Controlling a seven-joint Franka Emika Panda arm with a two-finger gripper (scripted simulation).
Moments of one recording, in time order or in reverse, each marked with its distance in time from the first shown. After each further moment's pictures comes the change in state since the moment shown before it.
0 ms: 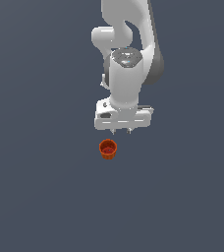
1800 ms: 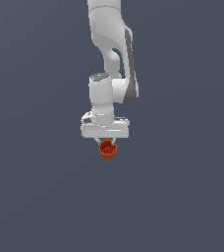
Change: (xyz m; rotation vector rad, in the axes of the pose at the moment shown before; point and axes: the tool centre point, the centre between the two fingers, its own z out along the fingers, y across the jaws) arm -0.004 0.066 0.085 0.050 0.367 0.169
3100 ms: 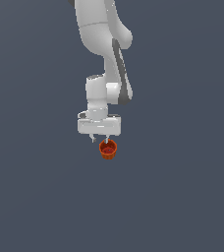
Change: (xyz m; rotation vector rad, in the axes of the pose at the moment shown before) arm -0.023 0.034 0.006 0.014 0.199 0.102
